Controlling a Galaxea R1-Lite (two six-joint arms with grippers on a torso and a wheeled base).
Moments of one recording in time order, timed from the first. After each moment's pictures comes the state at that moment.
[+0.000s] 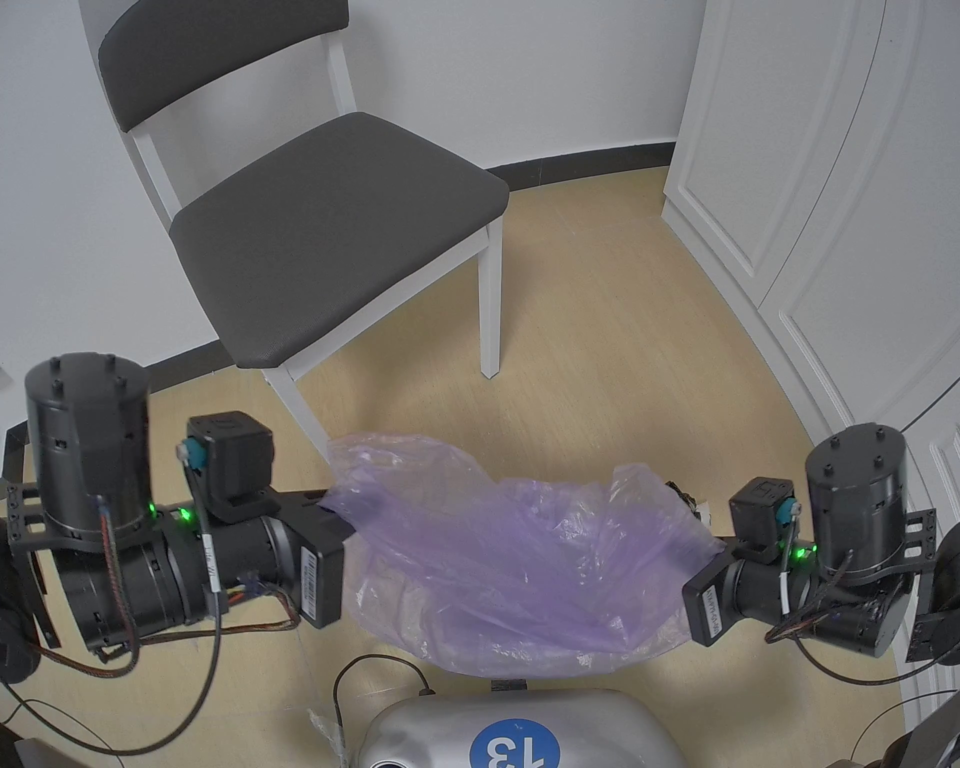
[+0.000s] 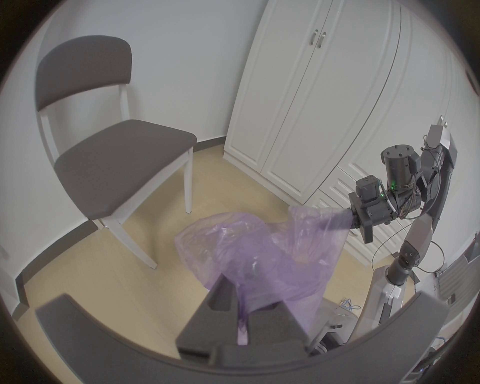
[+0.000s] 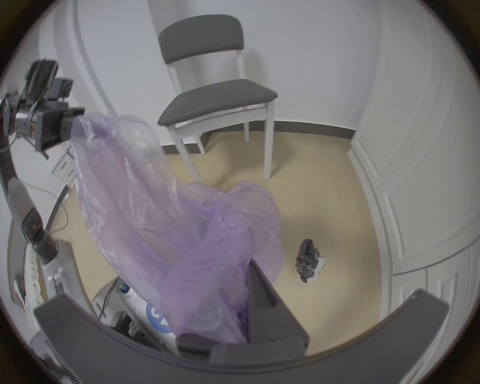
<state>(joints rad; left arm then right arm) -0.75 1.36 -0.68 -0.29 0.07 -0.02 0.82 1.53 -0.61 -0.35 -0.33 0.04</state>
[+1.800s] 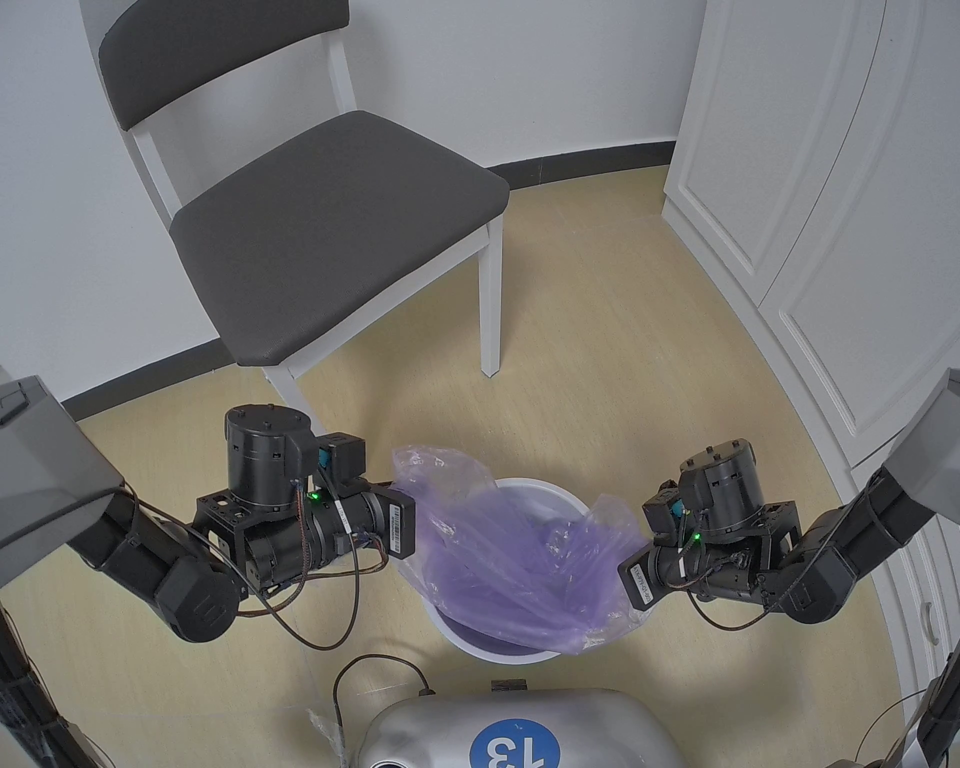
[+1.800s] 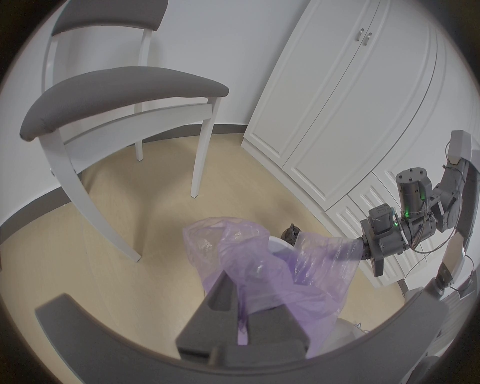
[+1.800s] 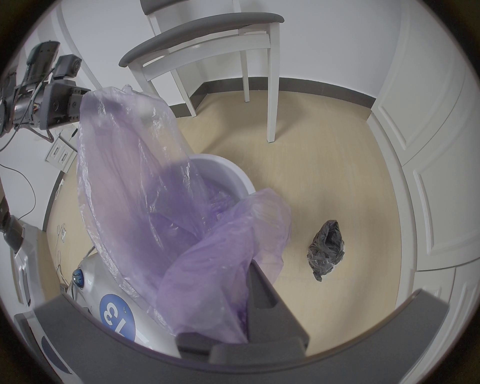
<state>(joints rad) -0.50 1.92 -0.68 -0.87 -0.12 -0.09 0.57 1.99 -0.72 -0.57 -0.12 -0.05</state>
